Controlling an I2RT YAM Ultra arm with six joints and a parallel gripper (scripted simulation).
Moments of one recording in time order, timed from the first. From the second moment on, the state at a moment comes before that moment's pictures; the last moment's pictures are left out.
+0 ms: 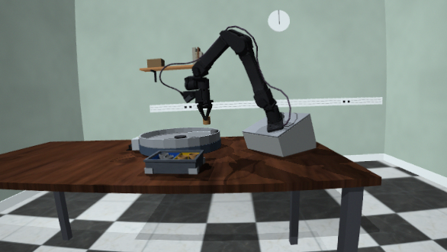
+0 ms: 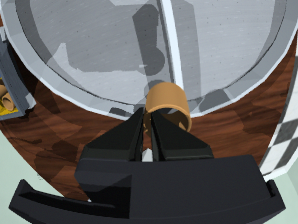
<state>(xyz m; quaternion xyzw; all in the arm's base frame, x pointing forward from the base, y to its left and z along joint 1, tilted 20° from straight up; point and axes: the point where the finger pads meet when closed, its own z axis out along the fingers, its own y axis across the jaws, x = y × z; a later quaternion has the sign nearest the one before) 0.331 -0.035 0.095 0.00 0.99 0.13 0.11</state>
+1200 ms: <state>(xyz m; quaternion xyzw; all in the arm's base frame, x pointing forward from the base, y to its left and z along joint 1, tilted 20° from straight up) 0.312 0.082 0.121 0.13 0.98 0.15 0.08</state>
